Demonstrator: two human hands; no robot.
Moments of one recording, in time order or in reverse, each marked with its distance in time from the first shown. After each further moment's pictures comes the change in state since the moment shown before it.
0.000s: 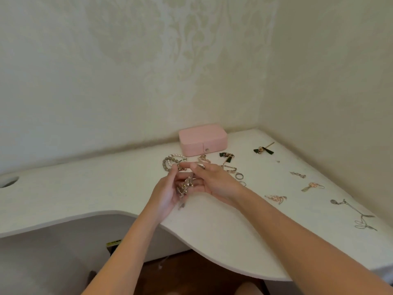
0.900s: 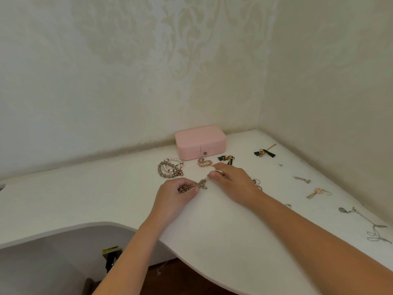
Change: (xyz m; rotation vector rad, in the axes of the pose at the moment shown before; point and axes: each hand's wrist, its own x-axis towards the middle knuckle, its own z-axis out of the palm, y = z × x) left_hand 0.027 -0.019 0.001 0.723 0.058 0.259; right_hand 0.000 0.009 -0.065 -1.035 0.368 -0.046
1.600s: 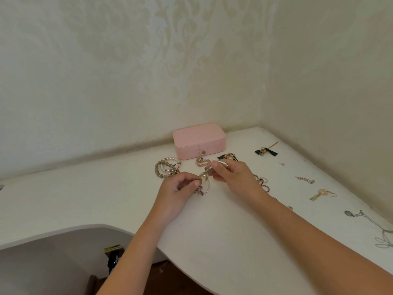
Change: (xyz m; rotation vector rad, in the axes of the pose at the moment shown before) left_hand 0.006 0.012 0.012 -0.234 -0.009 0.056; right_hand 0.004 0.002 0.001 0.729 0.067 0.066
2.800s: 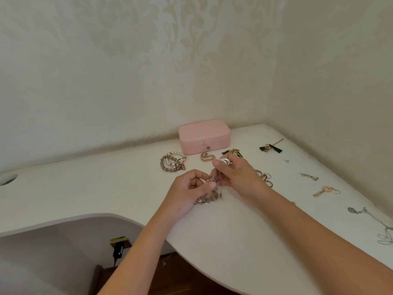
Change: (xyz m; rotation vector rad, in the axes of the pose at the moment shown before) left_hand -0.015 0.008 0.010 -0.238 -0.141 -0.105; right_hand -0.016 -0.020 0.004 0.240 -0.096 0.164
